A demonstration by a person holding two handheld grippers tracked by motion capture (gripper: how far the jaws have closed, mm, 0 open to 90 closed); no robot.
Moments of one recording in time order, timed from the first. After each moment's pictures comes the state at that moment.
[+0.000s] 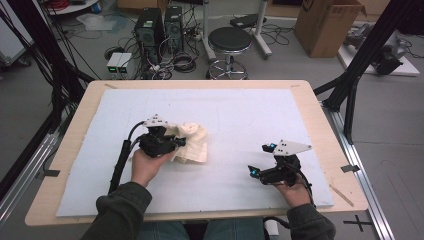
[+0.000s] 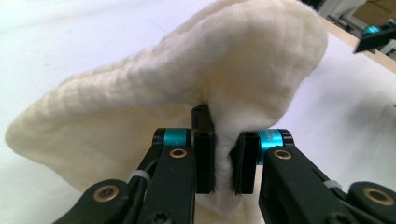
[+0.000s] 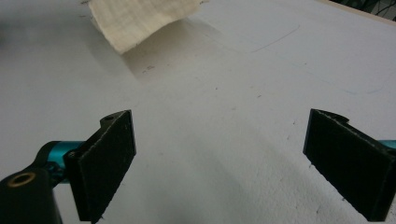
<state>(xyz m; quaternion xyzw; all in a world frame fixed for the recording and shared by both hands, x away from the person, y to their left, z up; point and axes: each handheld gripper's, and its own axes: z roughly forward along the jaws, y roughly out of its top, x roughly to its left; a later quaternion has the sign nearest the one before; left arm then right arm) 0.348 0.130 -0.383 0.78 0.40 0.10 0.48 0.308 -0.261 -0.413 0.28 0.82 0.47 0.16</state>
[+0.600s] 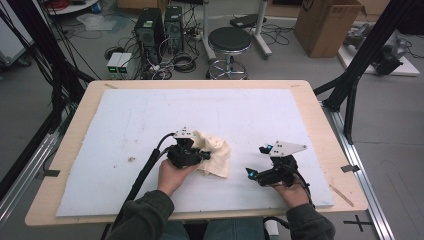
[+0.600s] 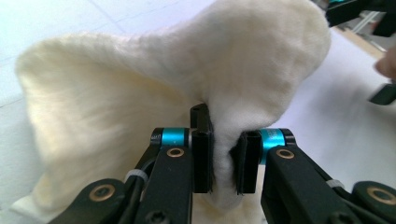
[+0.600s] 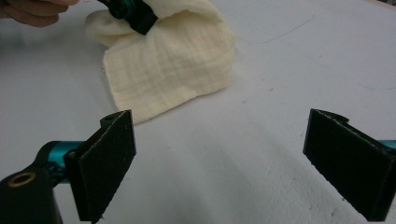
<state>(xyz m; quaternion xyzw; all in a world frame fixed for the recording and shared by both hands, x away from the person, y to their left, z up) 0.345 0.069 -0.422 0.79 0.38 0.04 0.48 0.310 -0.254 -0.418 0.27 0.84 0.46 0.15</state>
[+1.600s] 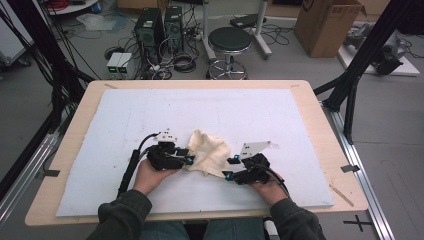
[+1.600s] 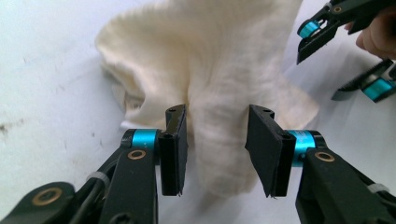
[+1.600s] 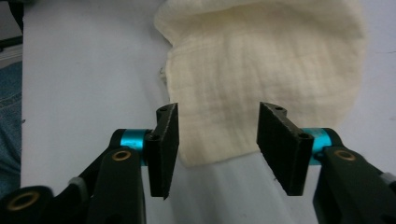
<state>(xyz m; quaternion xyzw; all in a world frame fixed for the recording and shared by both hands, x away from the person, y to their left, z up) 0.341 0.123 -0.422 0.82 0.33 0.05 0.46 0.324 -0.186 -0.431 0.19 0.88 0.43 0.07</state>
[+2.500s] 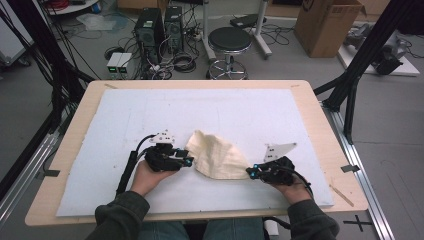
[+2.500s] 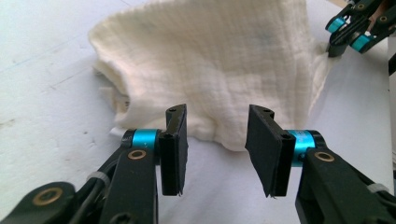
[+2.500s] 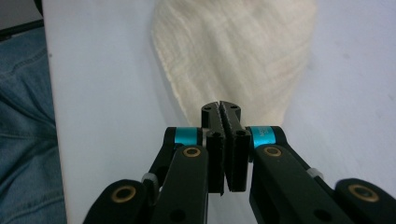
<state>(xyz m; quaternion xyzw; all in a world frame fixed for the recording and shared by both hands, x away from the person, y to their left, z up) 0.336 0.125 -0.420 0.82 0.31 0.05 0.47 0.312 -0.252 -0.423 0.20 0.89 0.41 0.05</state>
